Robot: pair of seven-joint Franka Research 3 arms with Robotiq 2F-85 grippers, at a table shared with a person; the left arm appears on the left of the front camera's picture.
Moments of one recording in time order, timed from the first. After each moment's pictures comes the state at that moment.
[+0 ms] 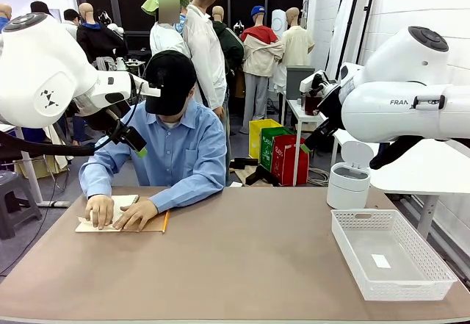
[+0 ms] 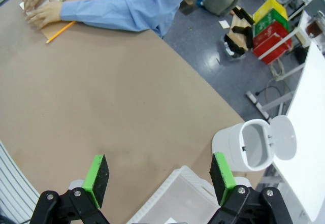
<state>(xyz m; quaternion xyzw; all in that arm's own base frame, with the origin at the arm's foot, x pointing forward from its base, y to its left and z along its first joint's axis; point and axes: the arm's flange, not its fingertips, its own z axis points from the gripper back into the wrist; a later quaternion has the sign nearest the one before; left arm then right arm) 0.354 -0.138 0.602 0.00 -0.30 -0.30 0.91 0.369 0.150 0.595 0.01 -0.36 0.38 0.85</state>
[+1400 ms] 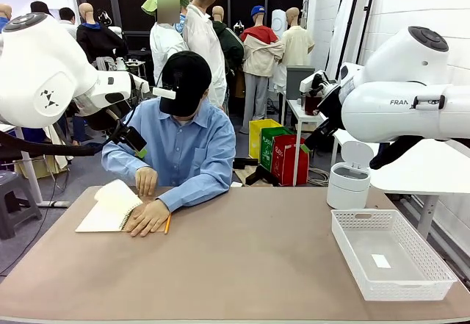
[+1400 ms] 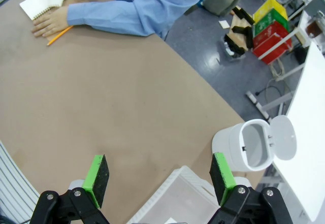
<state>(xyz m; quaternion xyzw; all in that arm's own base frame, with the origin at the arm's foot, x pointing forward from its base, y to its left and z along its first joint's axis) 0.354 -0.138 0.602 0.00 -0.30 -0.30 0.91 0.369 0.150 0.595 0.01 -0.36 0.38 0.85</state>
